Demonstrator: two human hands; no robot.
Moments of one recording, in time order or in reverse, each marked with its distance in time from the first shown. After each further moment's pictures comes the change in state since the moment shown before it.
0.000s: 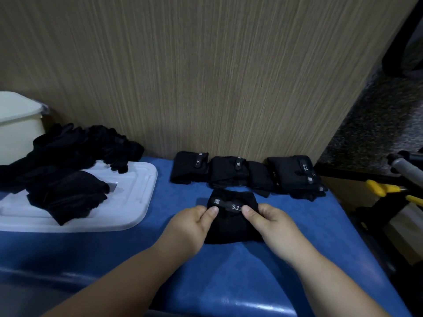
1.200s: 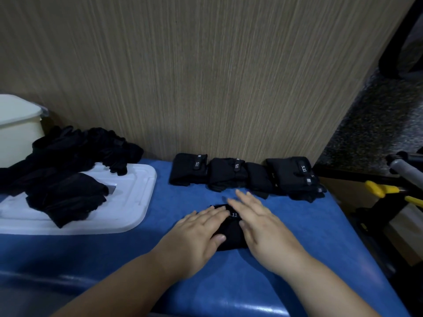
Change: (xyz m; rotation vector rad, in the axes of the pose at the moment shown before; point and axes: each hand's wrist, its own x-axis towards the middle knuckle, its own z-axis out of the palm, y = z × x) left_hand -0.002 -0.020 0.004 0.603 -0.174 0.502; right_hand -0.009 -0.008 0.005 -0.609 -0.082 -0.406
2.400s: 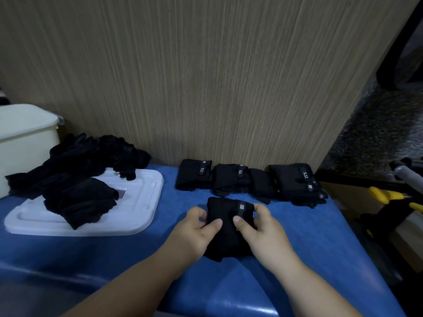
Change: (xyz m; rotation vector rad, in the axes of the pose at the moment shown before) left_hand -0.002 0.021 -0.023 -0.917 0.182 -0.583; right_hand 0.004 -0.020 0.005 0.569 0.186 0.409
